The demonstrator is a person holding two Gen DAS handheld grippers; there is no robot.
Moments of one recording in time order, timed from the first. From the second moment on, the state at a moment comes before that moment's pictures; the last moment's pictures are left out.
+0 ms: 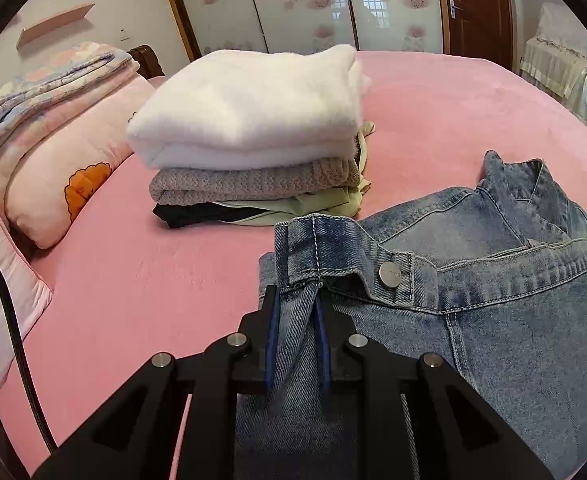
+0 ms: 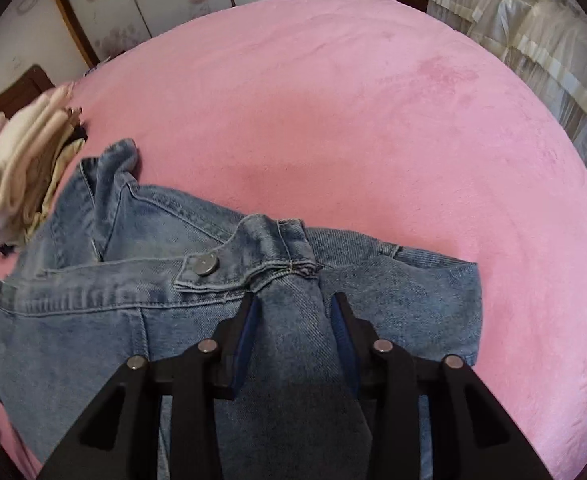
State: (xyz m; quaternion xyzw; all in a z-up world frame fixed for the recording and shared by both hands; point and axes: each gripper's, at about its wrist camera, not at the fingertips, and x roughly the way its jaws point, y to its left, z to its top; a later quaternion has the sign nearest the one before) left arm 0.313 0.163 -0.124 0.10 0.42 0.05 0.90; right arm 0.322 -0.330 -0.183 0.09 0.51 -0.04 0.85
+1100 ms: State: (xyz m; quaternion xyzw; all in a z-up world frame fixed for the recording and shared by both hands) left arm 0.322 0.153 -0.107 0.11 0.47 0.04 0.88; right arm 0.257 -0.340 -0.120 0.12 0.43 -0.10 0.89
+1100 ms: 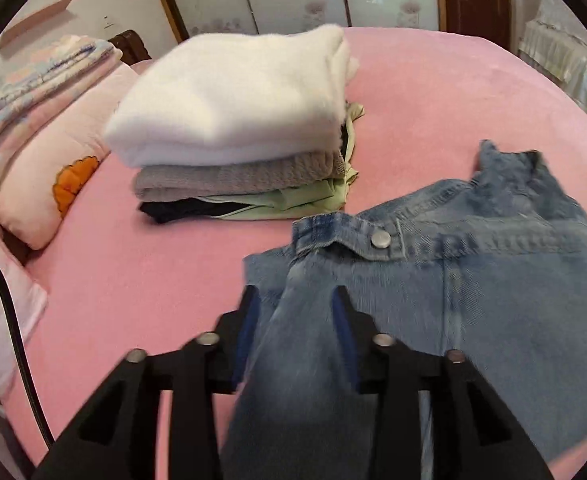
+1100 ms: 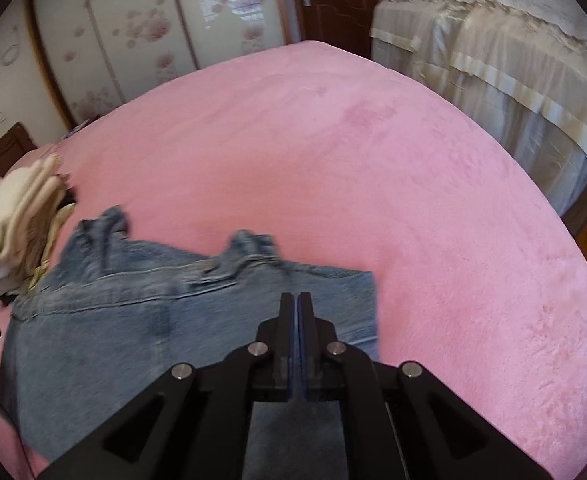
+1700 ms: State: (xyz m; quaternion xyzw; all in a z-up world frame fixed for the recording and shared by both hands) left arm 0.203 0.112 -0.165 -0.02 0.52 -0.01 0.85; right arm 0.181 -0.100 -0.151 0.05 0.46 0.05 0.88
